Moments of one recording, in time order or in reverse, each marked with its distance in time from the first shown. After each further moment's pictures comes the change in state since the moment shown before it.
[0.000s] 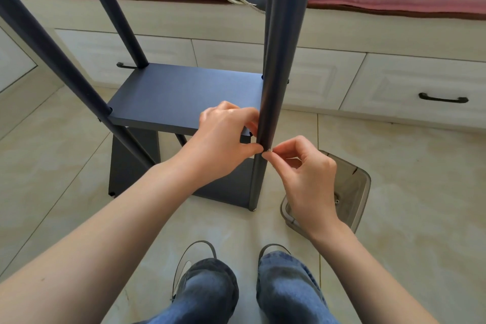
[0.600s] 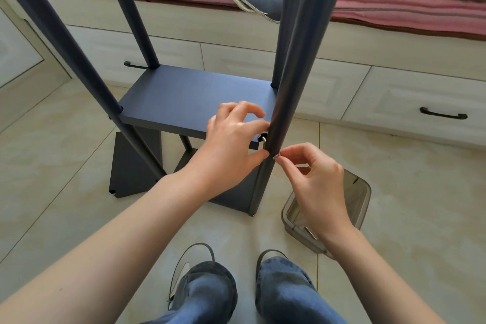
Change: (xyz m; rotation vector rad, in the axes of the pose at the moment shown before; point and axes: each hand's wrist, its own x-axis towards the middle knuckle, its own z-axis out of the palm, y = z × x) left_hand -0.009 -0.009 0.010 0.072 0.098 0.068; right_hand 0.007 0.000 -0.007 -0.037 -0.079 0.023
